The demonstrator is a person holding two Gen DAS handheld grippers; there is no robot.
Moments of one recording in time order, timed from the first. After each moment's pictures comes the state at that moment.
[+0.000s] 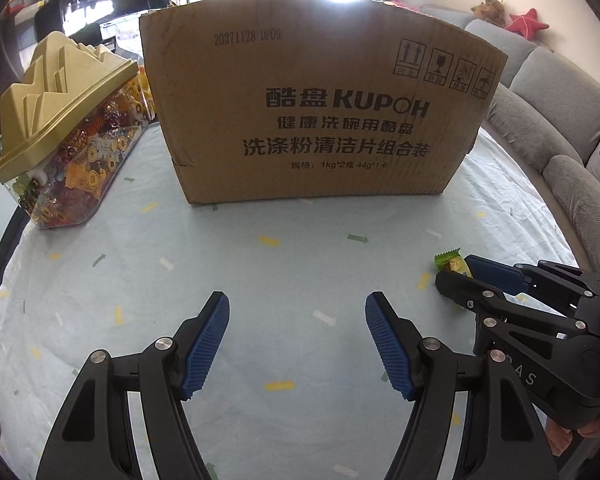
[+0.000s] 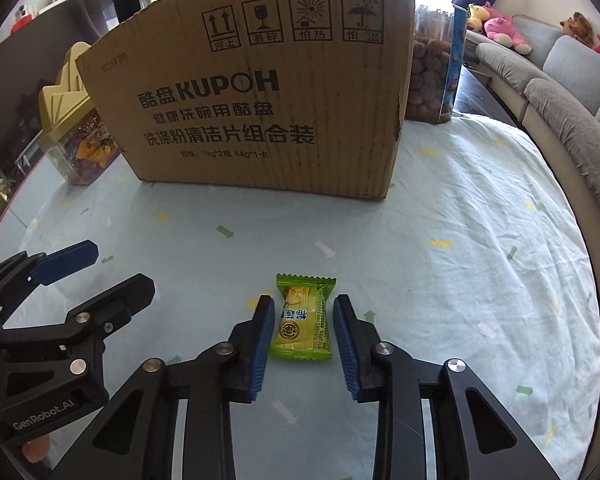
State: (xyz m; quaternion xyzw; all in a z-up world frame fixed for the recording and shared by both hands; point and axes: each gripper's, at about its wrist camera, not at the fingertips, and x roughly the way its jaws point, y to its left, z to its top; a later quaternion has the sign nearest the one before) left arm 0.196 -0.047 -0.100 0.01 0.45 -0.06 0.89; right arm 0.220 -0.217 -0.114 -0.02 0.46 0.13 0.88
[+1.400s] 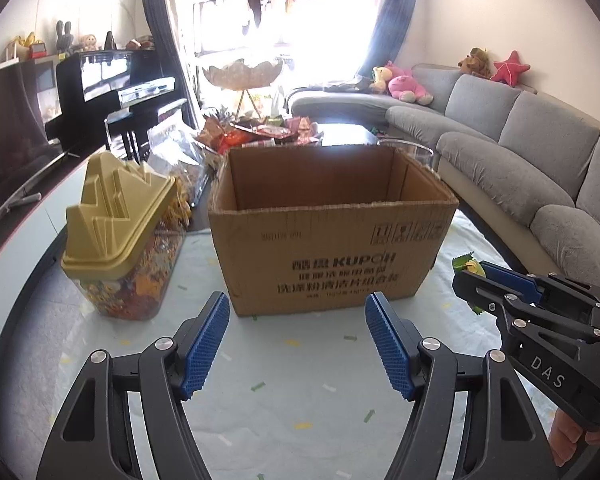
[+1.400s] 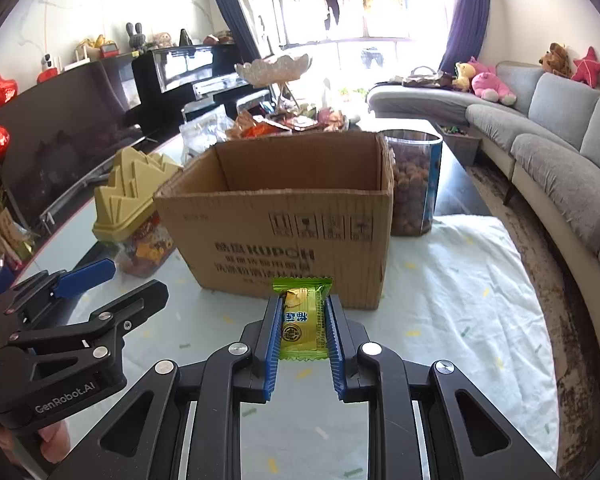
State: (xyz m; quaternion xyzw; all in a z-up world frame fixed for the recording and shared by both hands) left arm 0.177 -0.032 0.015 0.02 0.33 -0.05 0.94; right arm 0.189 -0.217 -0.006 0.02 0.33 0.14 0.93
